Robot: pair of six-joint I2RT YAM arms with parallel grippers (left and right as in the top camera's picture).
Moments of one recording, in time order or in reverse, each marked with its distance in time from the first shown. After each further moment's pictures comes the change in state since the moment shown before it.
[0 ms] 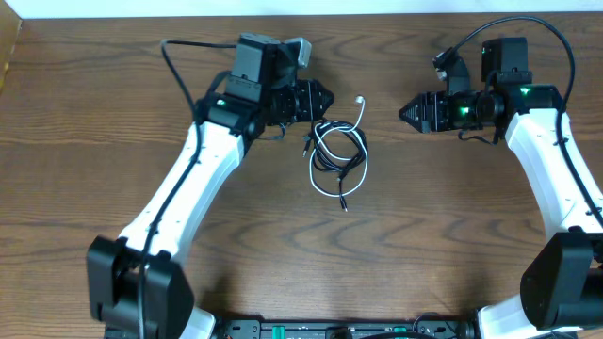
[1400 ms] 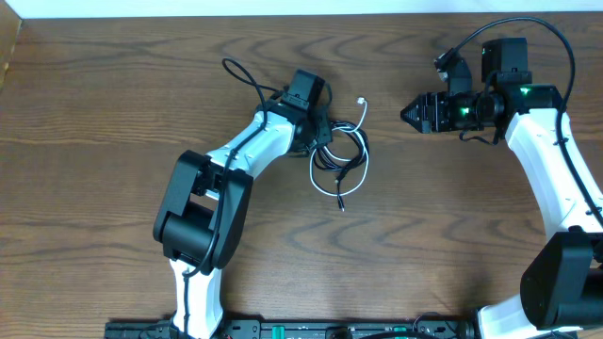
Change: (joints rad) left arm -0.098 0.389 0.000 0.039 -0.309 -0.217; right arm -0.001 0.000 0.000 -0.008 0.033 0.004
